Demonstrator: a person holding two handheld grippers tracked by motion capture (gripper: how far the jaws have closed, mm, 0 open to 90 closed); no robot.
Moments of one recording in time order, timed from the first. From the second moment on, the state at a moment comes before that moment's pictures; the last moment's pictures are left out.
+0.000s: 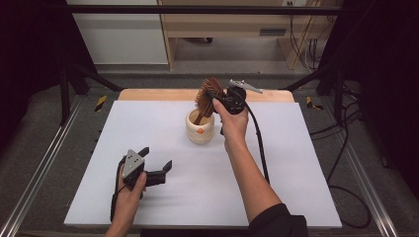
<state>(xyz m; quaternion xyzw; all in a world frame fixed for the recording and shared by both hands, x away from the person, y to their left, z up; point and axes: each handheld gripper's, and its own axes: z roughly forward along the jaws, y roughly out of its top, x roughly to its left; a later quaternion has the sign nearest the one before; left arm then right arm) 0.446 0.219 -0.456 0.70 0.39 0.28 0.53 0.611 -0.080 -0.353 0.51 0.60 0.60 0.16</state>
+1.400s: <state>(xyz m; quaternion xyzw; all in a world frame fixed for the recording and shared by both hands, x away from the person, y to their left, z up) 0.447 0.221 -0.457 0.70 0.39 0.28 0.53 0.613 -0.083 -0.365 0.53 0.58 0.60 0.15</state>
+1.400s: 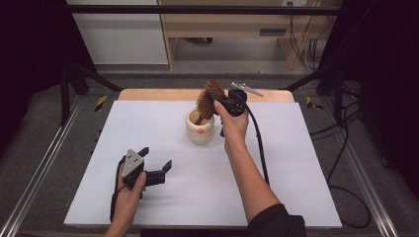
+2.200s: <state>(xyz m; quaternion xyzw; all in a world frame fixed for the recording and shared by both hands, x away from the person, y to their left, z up) 0.447 0.218 -0.458 0.70 0.39 0.28 0.53 0.614 -0.090 -0.368 0.53 0.58 0.60 0.13</state>
